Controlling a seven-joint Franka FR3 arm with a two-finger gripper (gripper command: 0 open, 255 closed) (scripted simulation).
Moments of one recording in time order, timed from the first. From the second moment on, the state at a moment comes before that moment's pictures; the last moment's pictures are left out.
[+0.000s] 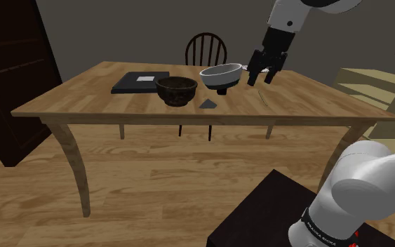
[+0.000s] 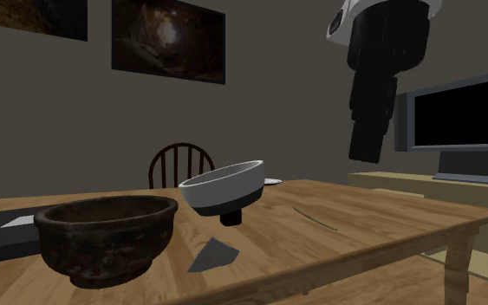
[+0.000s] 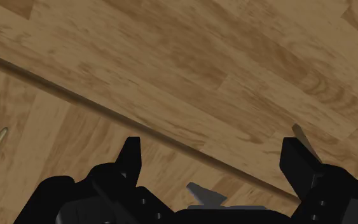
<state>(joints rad) 0.01 -0.81 -0.07 -2.32 -0.01 1.67 0.08</state>
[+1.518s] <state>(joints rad) 0.01 -0.27 -0.23 -2.28 0.47 2.19 0.27</state>
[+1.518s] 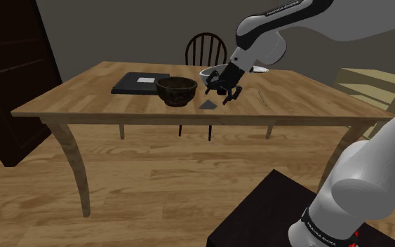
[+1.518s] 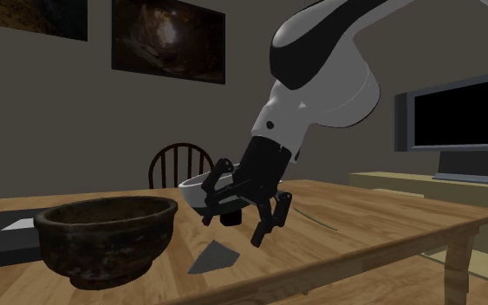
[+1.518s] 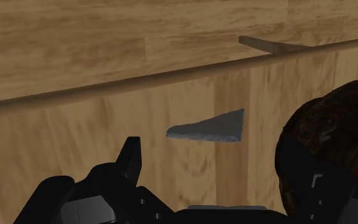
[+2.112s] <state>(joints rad) 0.03 -0.25 -0.22 -2.29 0.49 2.23 0.27</state>
